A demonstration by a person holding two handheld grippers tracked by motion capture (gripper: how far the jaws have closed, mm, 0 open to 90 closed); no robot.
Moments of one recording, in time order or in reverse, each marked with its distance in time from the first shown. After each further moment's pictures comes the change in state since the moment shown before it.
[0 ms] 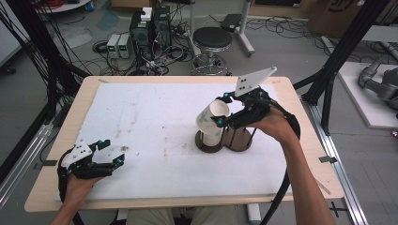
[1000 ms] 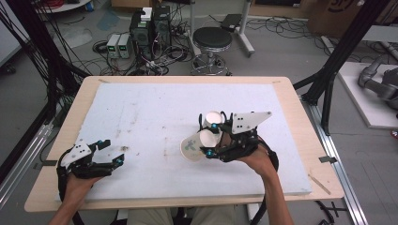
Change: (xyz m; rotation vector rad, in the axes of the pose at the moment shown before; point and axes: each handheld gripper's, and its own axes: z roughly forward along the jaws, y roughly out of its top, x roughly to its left) left arm 0.002 0.000 0.000 -0.004 -0.020 -0.013; right arm 0.052 -0.067 0.050 -0.257 0.106 0.071
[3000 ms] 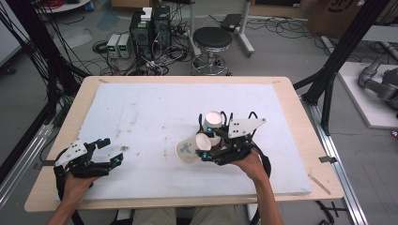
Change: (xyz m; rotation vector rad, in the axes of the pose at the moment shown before) left arm 0.001 0.008 -0.004 -0.067 -0.072 -0.014; right arm -0.003 -0.022 0.019 -0.072 0.024 0.033
